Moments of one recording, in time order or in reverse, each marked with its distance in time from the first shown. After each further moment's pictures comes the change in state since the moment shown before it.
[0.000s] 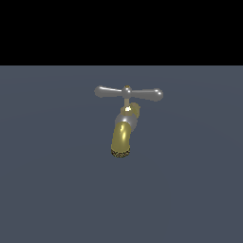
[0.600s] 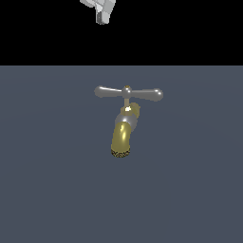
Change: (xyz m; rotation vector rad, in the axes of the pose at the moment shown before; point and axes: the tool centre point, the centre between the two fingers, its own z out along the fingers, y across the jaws) arm 0.064 -0.037 0.044 0.009 -0.019 0.345
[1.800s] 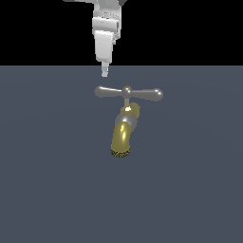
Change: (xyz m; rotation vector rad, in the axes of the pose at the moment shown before) arm 0.089 -0.088 0.121 -0.019 0.116 0.675
